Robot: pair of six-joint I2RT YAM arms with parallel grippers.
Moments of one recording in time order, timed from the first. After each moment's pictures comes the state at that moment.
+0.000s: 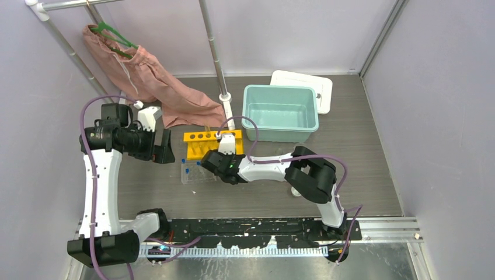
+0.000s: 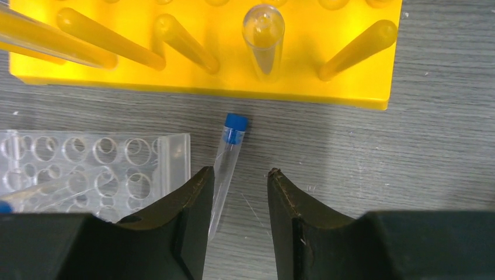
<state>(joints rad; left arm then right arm) 0.13 1.07 1.32 -1.36 0.43 0.30 1.16 1.98 1.30 -0.30 0.61 0.90</state>
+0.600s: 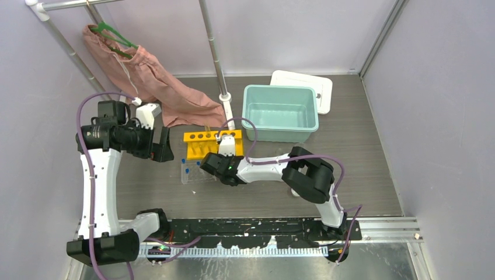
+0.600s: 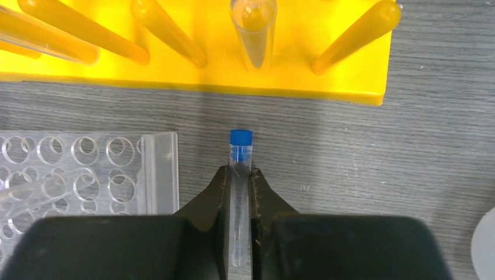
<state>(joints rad) 0.13 1.08 1.39 -1.39 0.43 0.31 1.17 2.02 1.30 -0.30 0.64 0.90</state>
